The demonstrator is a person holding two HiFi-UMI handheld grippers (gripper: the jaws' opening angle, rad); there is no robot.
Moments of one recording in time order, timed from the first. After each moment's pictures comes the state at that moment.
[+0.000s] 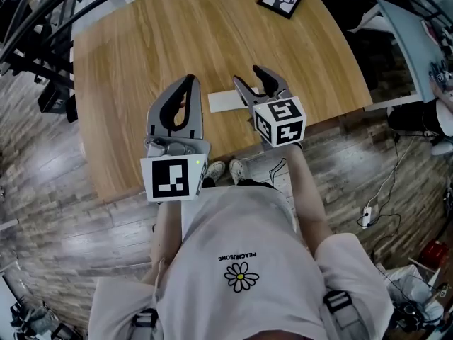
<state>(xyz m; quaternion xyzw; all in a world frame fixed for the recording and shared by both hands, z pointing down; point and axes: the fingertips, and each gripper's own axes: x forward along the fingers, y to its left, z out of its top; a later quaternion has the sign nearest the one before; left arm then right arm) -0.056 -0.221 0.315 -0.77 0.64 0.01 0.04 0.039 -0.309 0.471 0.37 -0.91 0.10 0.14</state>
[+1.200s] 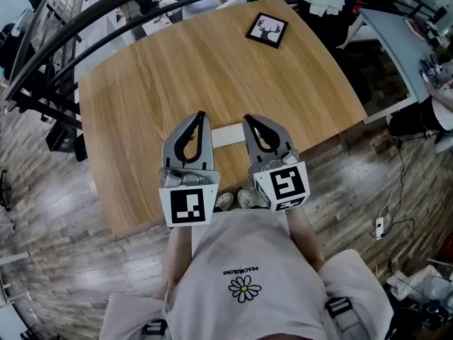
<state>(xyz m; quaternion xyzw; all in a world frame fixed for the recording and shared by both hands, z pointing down) -0.031 -0.230 0.302 -0.79 0.61 0.00 0.08 0.056 -0.251 0.369 0.43 -0.90 0.00 0.05</state>
